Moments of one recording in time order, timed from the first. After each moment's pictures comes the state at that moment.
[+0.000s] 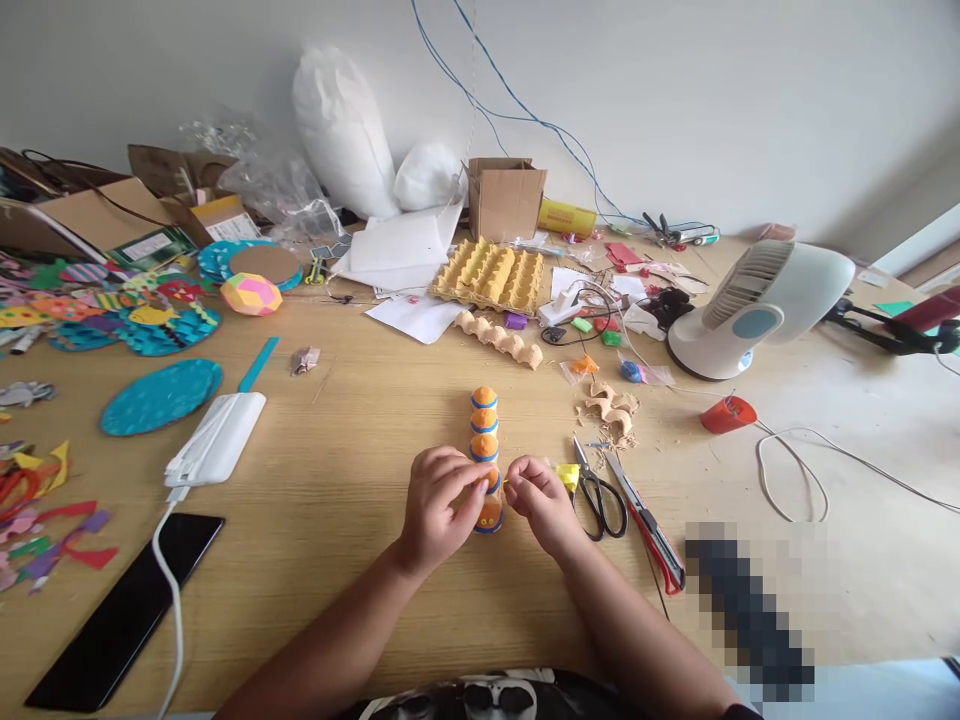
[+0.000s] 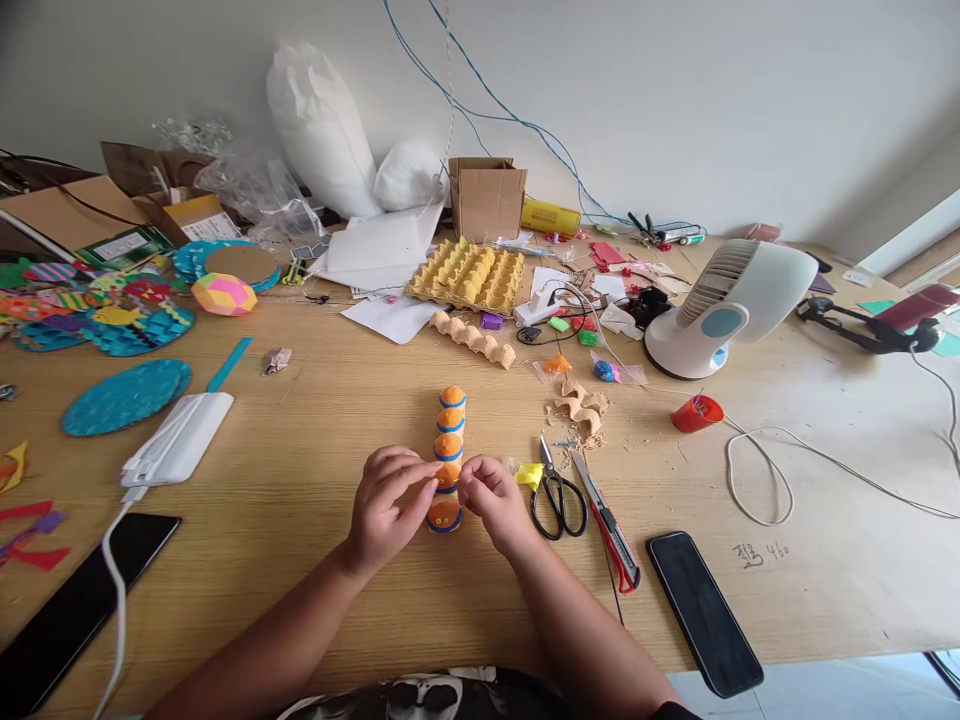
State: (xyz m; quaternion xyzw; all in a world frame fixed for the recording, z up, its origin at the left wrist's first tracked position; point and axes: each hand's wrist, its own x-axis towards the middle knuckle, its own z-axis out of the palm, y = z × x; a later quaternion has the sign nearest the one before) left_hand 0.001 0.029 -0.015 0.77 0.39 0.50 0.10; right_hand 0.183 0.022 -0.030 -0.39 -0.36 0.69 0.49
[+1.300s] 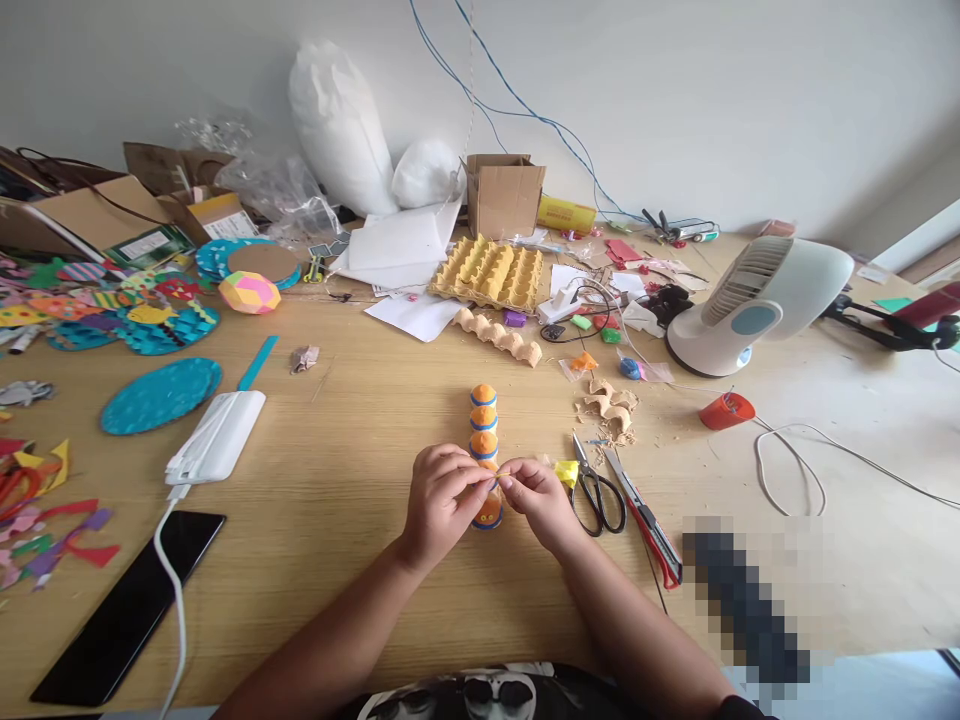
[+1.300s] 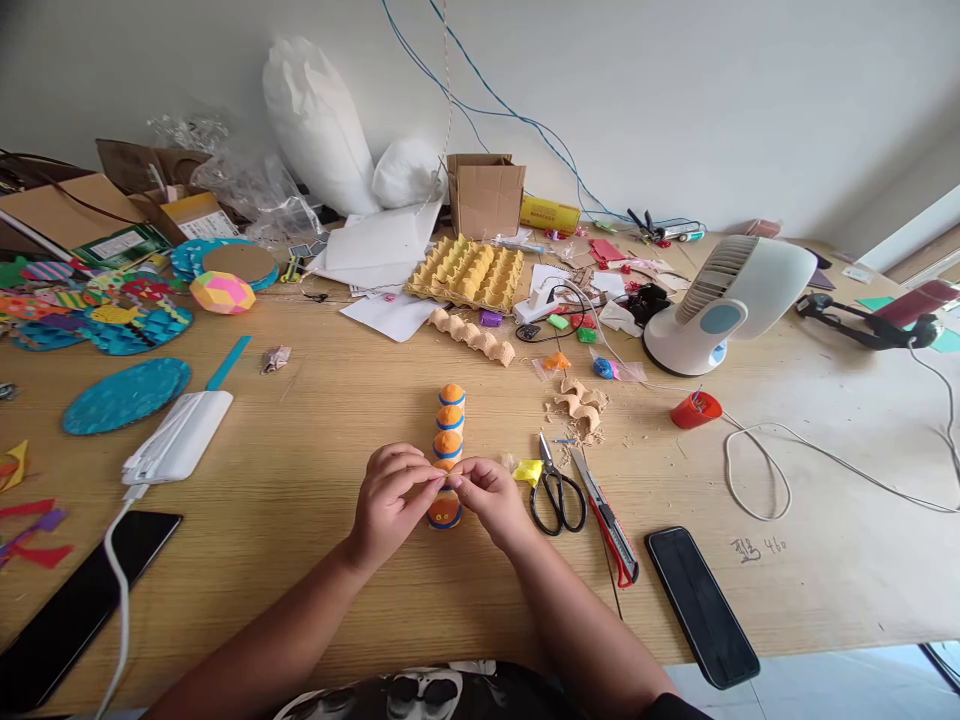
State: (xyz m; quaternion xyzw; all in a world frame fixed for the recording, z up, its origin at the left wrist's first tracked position) left_hand 0.004 0.030 -0.016 0.77 0.39 0.50 0.09; right_hand 0.181 0.024 -0.029 -0.40 -0.40 0.68 0.47
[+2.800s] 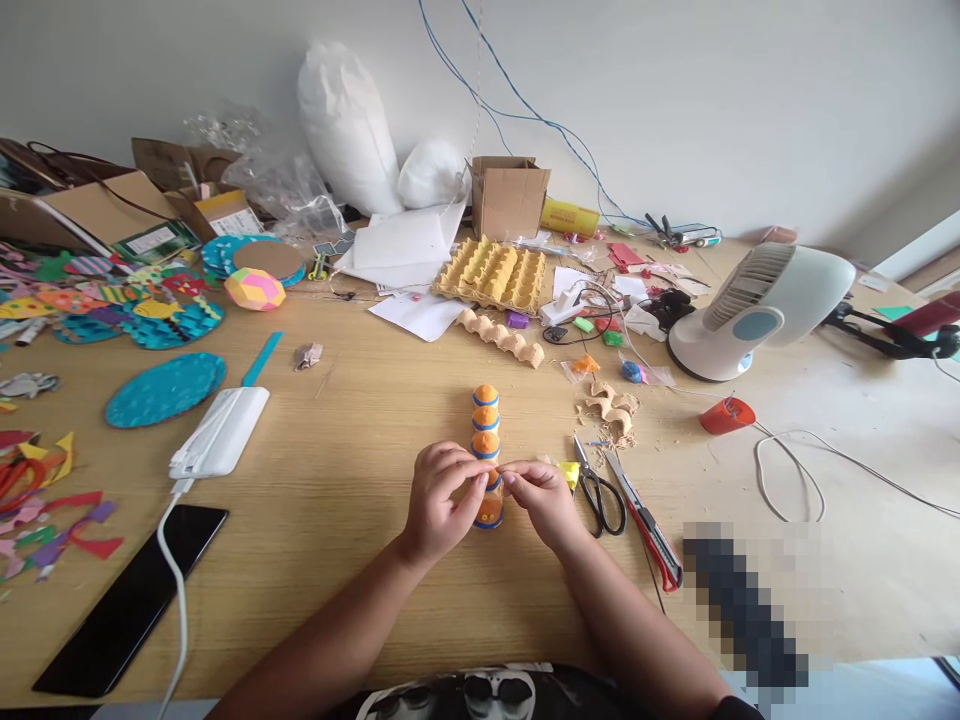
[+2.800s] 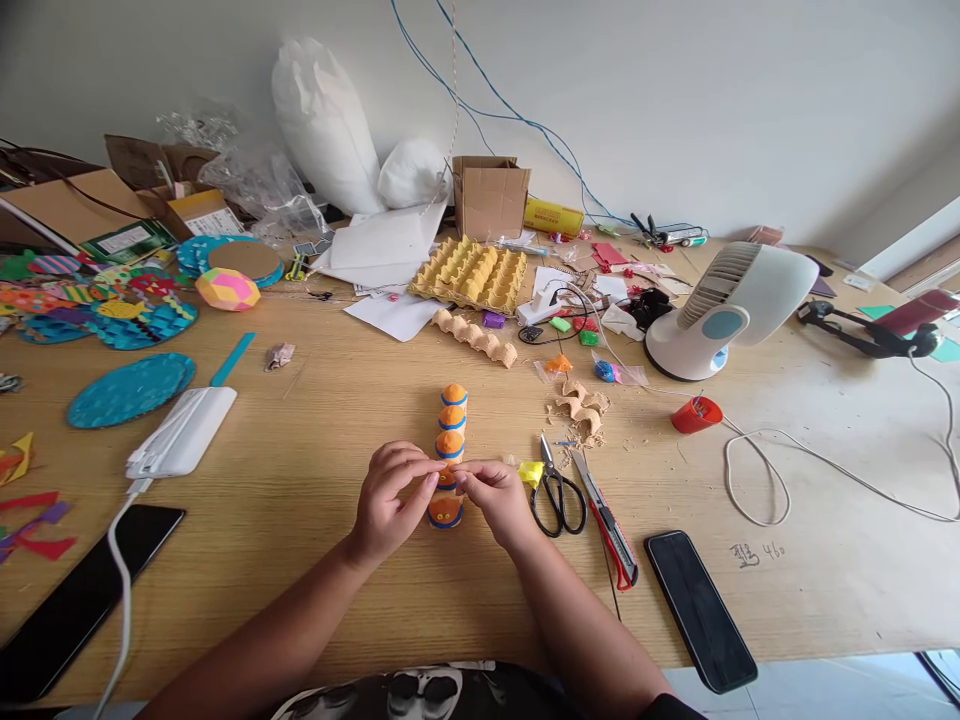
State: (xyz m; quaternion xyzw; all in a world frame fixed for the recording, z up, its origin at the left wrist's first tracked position) left_hand 0.003 0.029 -0.015 0.76 0.40 0.50 0.13; right_hand 0.185 0.026 -0.031 -0.45 -0.42 0.62 0.48
